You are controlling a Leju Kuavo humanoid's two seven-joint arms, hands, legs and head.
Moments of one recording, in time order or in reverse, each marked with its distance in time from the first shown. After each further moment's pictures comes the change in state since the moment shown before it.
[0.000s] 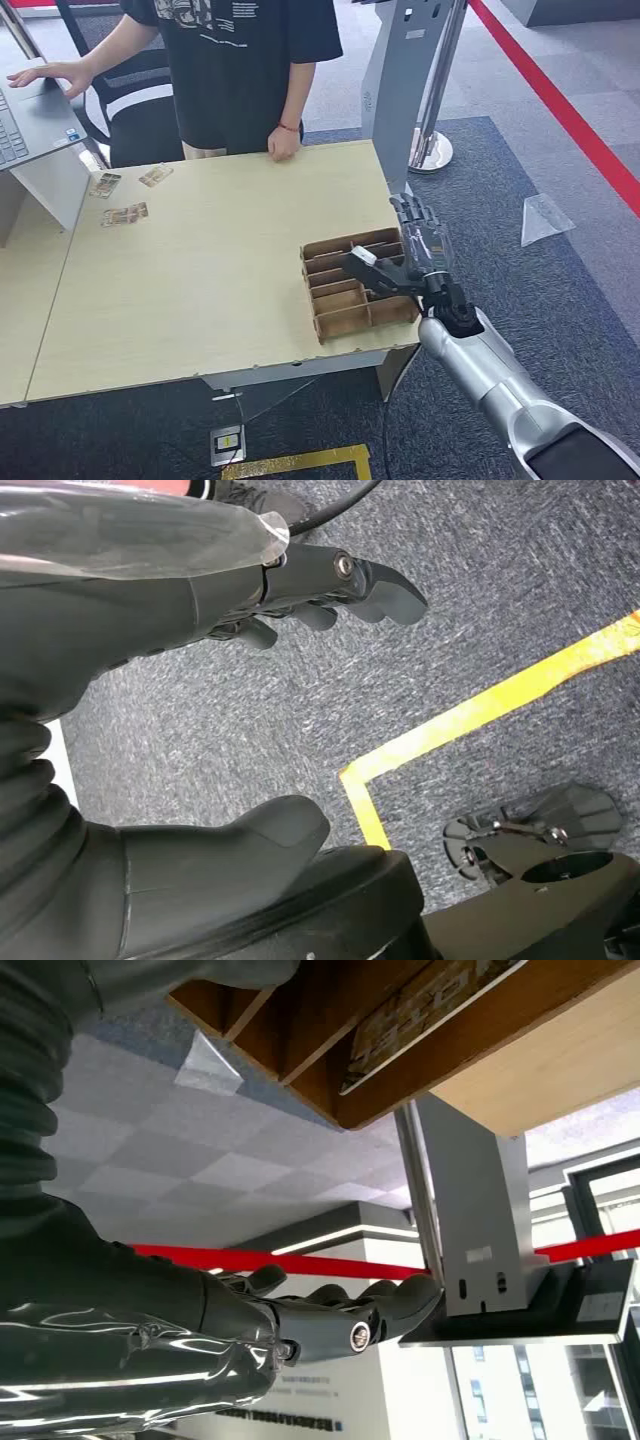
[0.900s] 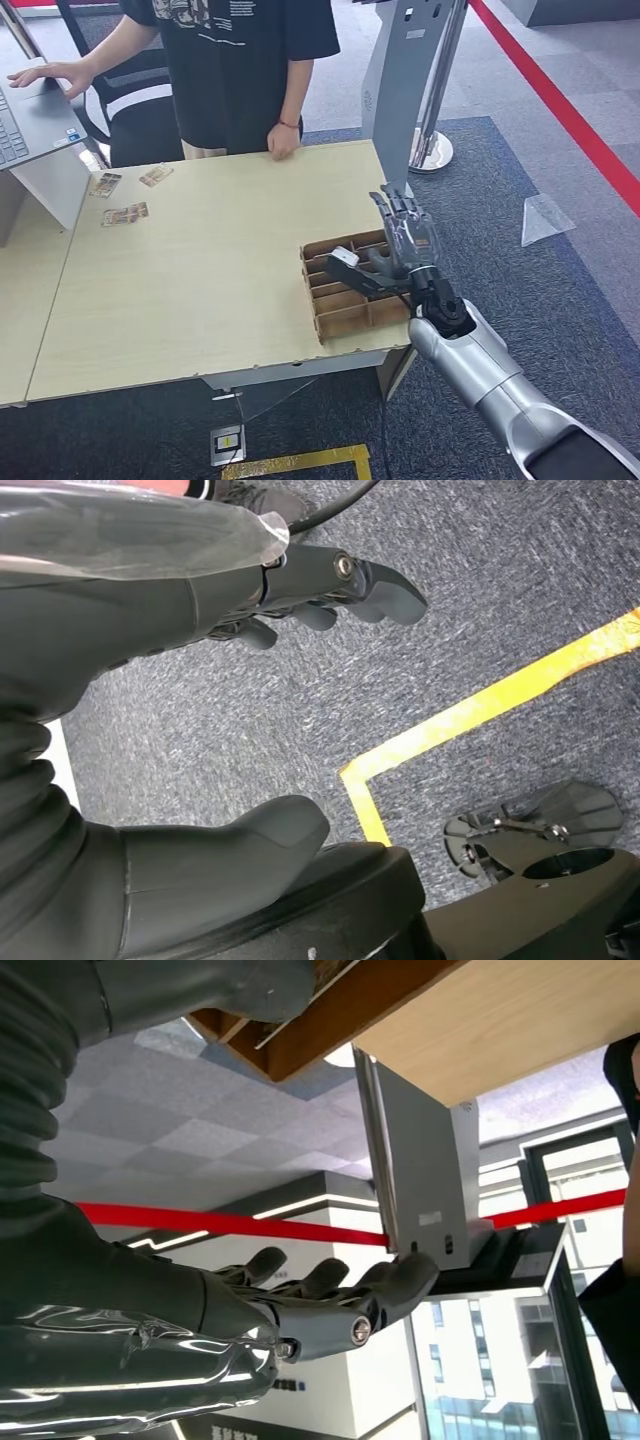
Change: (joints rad) left arm 0.001 -0.001 0.000 0.000 0.000 -0.003 0.000; right arm 0.008 0.014 0.043 -0.140 0.075 0.062 0.041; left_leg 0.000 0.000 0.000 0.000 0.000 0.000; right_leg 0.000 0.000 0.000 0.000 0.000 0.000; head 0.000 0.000
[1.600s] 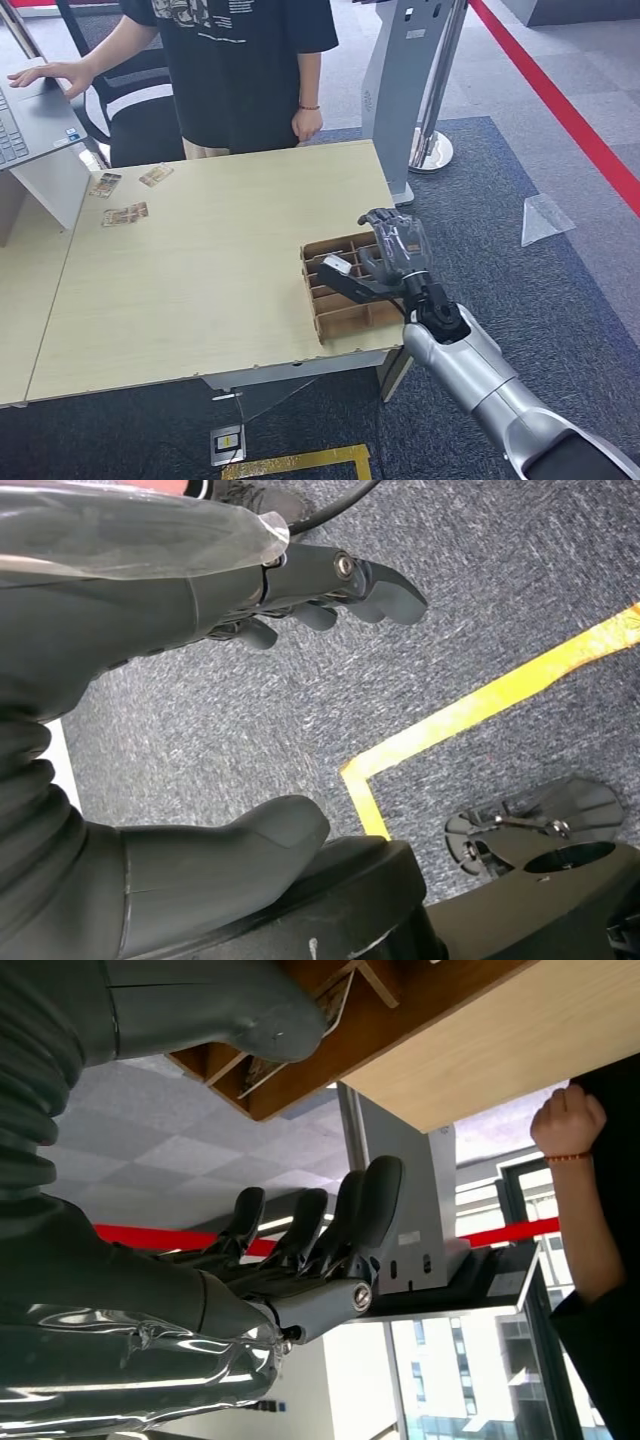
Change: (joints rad) left arm 0.000 -0.002 -0.005 0.000 0.000 -0.002 0.001; right arm 0.010 0.011 0.024 -0.005 -0.033 0.011 -0.025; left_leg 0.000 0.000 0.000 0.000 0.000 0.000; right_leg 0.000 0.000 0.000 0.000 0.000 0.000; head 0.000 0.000
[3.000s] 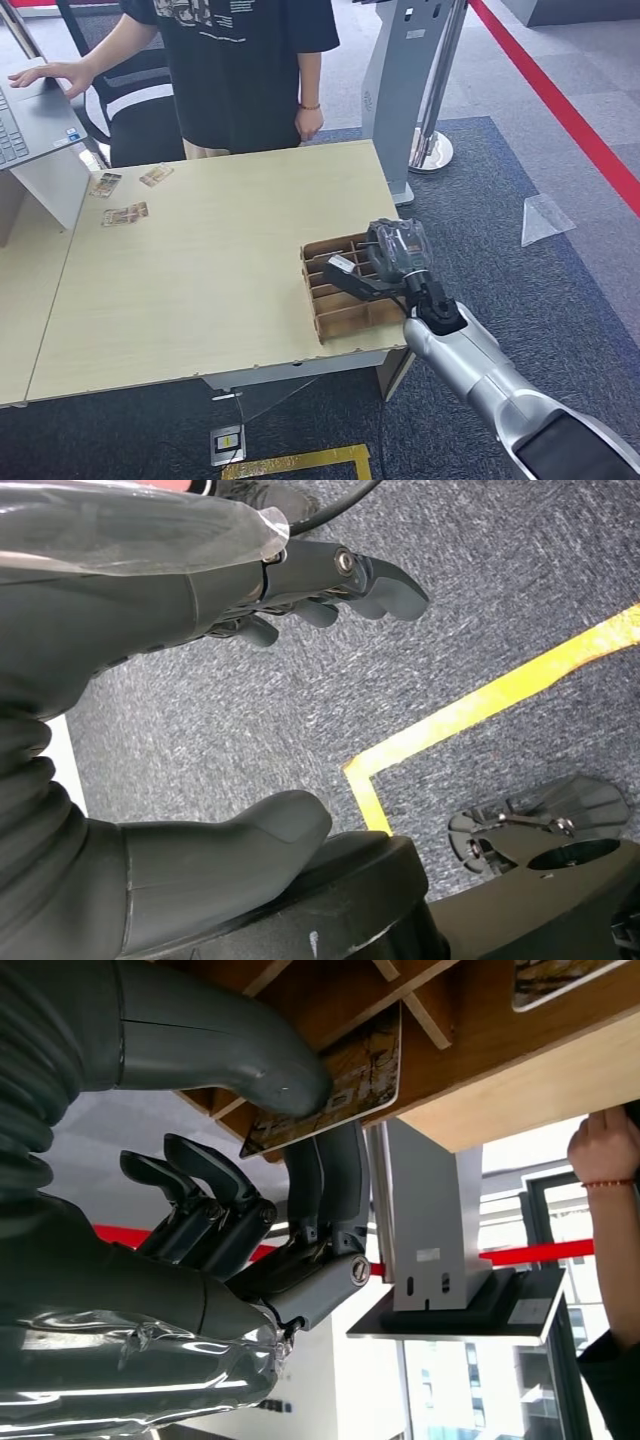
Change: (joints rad) left arm 0.000 -0.005 -0.001 0.000 0.001 0.000 0.011; right arm -0.079 0.010 0.033 0.219 -0.019 -0.084 -0.017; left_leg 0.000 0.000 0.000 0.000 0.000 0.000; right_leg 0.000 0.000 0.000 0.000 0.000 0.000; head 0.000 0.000
